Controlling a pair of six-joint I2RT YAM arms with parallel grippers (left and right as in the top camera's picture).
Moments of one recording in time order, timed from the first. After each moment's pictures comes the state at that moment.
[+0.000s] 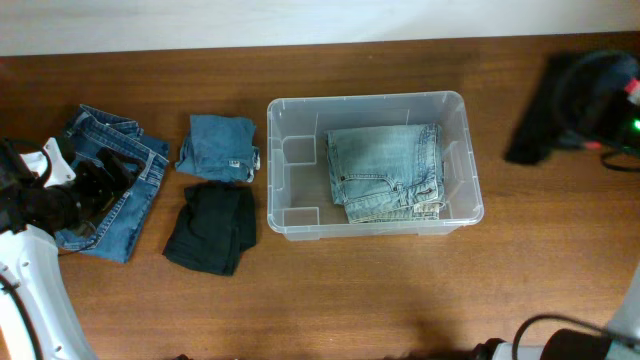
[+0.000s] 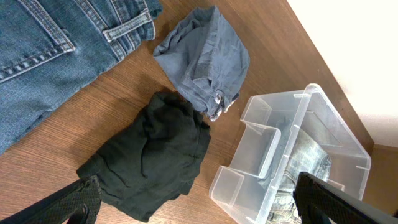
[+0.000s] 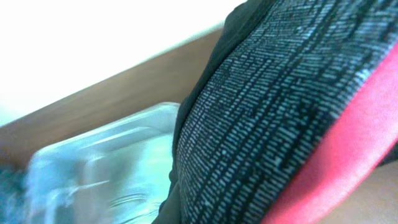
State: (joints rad) left arm 0.53 1.39 1.34 -1.08 0.55 -0.25; right arm -0.48 1.51 1.74 -1.06 -0.57 -0.01
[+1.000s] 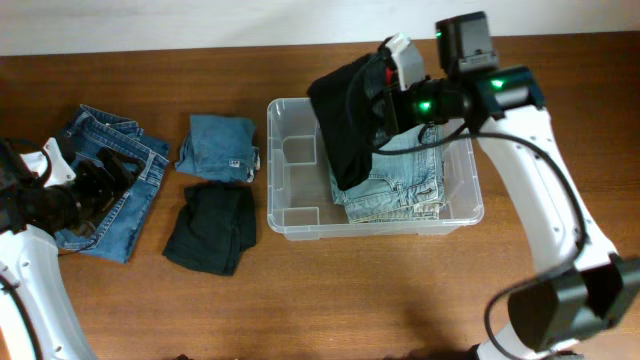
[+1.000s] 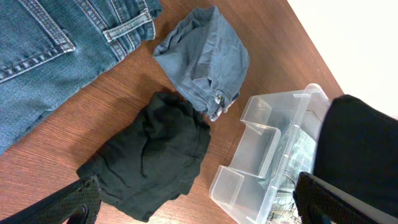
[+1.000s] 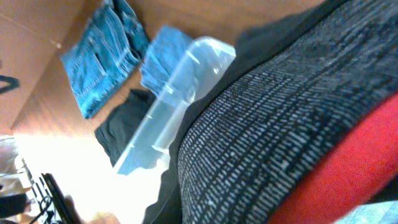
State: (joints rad) left arm 0.53 1.39 1.34 -1.08 0.55 -0.25; right arm 0.20 1.77 1.78 -0.97 -0.63 -0.08
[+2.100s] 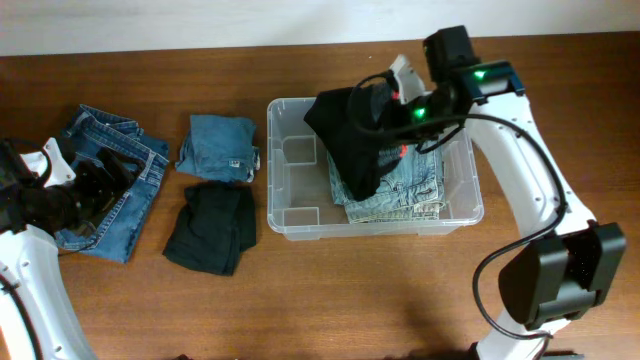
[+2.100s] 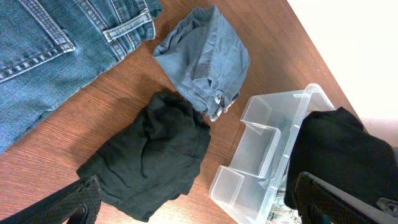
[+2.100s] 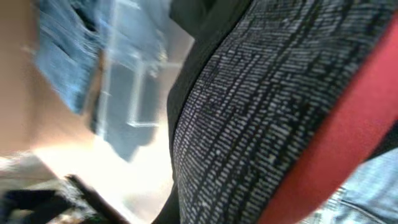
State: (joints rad) left arm 0.53 1.39 1.34 -1.08 0.55 -0.25; right arm 0.16 1.87 1.78 -1.12 -0.63 0.11
